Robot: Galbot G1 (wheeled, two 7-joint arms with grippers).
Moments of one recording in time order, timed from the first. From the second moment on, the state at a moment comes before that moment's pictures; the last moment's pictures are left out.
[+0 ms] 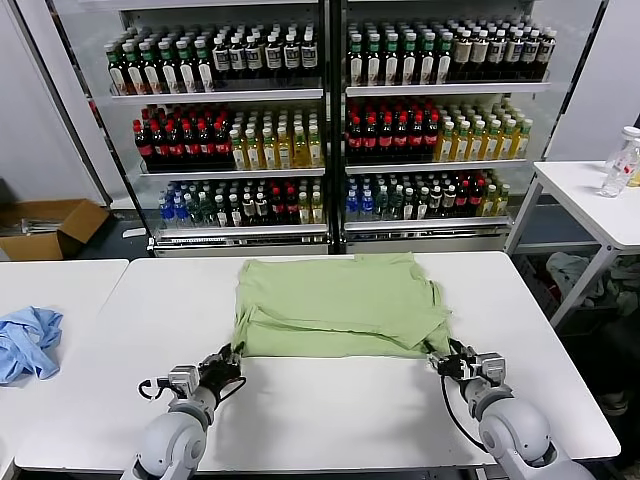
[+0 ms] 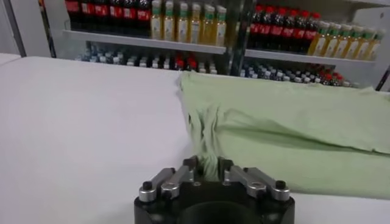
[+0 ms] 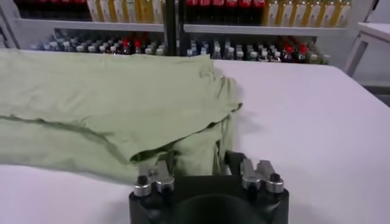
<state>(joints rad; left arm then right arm) 1.21 -1.19 -0.34 -1.79 -0.58 0.44 -0.21 -1.19 0.98 0.33 1.83 0.62 -0.52 0.19</state>
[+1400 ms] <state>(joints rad) 1.85 -1.25 -0.59 -2.33 -0.54 0.44 -0.24 -1.70 0.90 0.58 2.32 0.44 -0.46 0.19</state>
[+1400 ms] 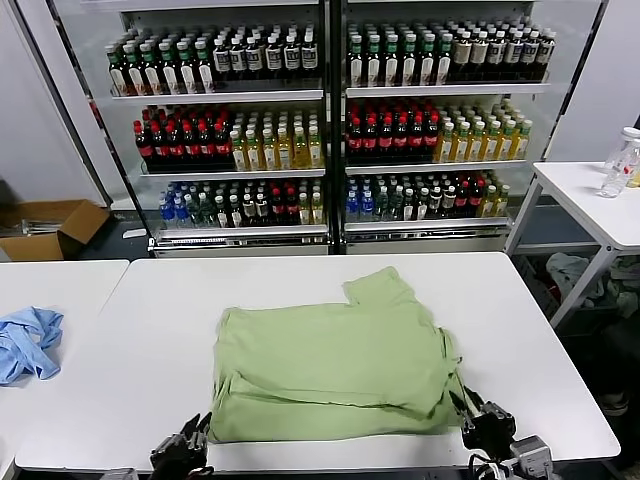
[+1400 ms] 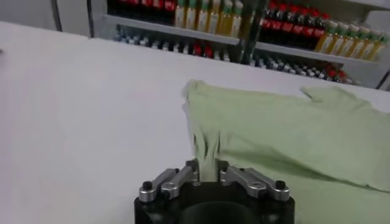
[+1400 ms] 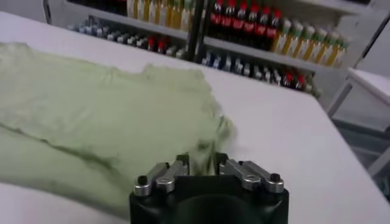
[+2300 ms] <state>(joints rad) 1.13 -1.15 -0.35 -1.80 -0.61 0.46 -0.30 -0.67 1.06 0.07 1.46 0.64 -0.53 0.19</state>
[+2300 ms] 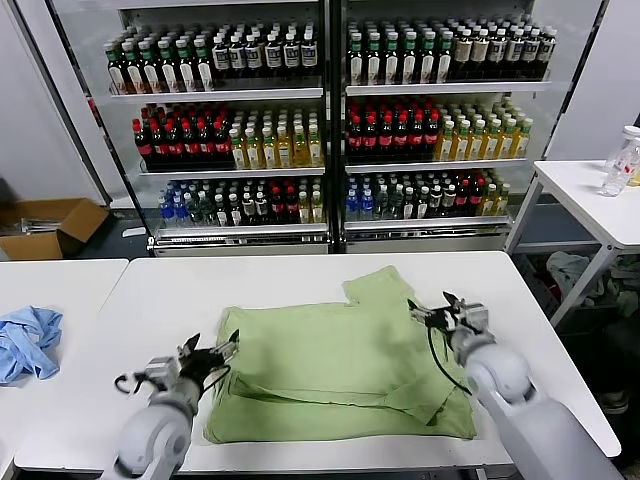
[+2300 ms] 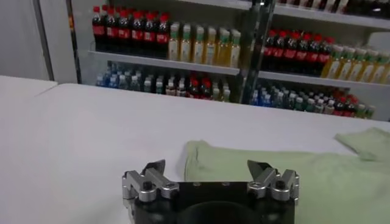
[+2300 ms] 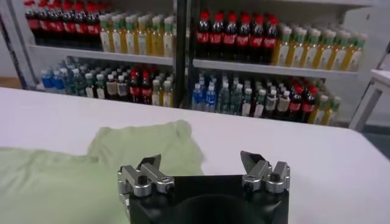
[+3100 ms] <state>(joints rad) 0.92 -1.12 -0.22 -1.55 -0.64 0.48 -0.27 -0.42 1.24 -0.04 1.03 0.64 -0.55 0.13</state>
